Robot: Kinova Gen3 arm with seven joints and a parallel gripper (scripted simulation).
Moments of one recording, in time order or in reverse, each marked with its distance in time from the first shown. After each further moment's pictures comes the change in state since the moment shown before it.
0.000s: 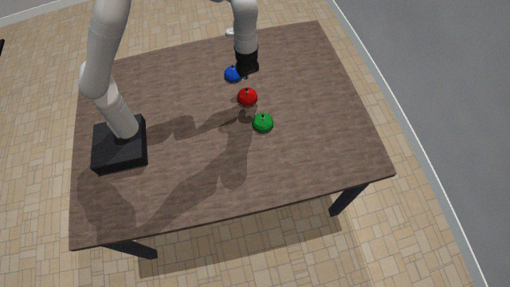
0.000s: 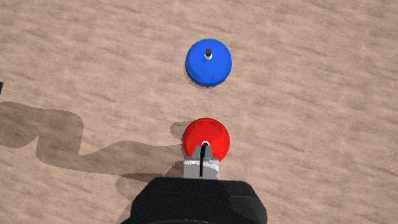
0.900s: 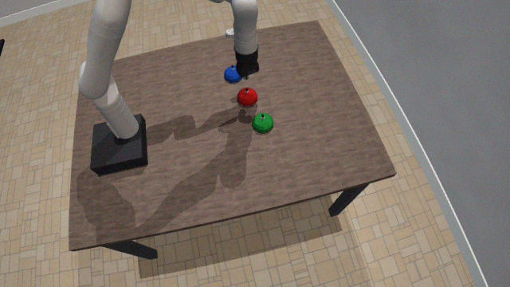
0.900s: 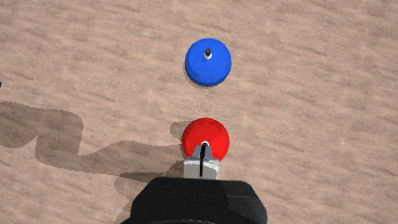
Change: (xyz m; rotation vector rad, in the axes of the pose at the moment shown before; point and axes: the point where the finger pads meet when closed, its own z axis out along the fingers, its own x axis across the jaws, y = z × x) arm 0.001 0.000 0.002 0.000 0.002 -0.001
